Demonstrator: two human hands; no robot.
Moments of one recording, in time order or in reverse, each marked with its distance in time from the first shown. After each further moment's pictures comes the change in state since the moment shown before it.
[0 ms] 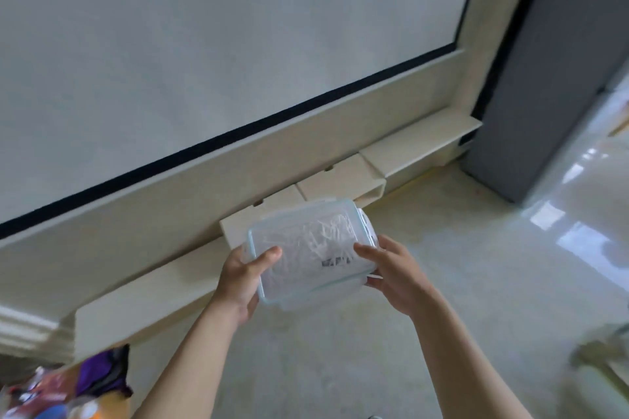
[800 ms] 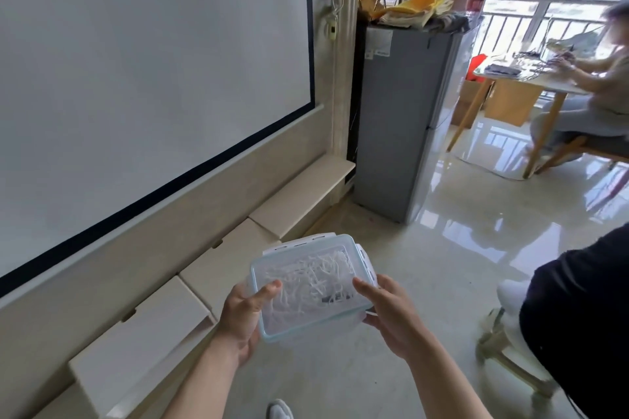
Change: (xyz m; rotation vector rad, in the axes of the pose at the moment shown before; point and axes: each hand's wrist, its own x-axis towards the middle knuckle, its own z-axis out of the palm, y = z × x) left_hand 0.105 0.003 0.232 0.039 -0.450 -0.079; right_hand 0.015 -0.062 -0.179 0.145 0.445 -0.099
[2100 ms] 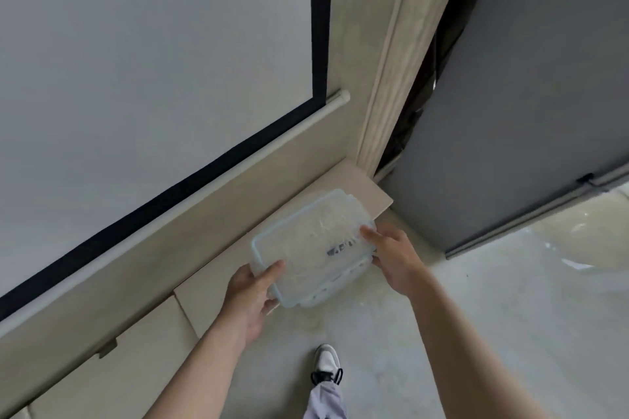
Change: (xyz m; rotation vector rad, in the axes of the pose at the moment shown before) left_hand 0.656 0.034 0.133 -0.124 0.400 -0.386; right_hand 0.745 -0.179 -0.036 -0.208 -0.061 0.260
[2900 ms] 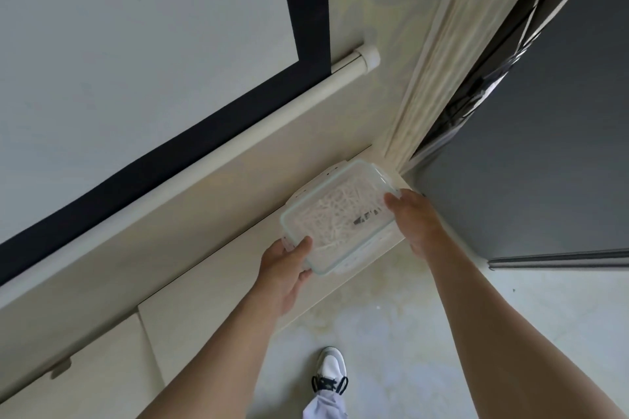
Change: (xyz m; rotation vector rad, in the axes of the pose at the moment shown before) left_hand 0.186 -0.024 0.087 -0.128 0.093 -0.115; right_hand 0.231 0.006 -0.020 -0.417 0.031 -0.013
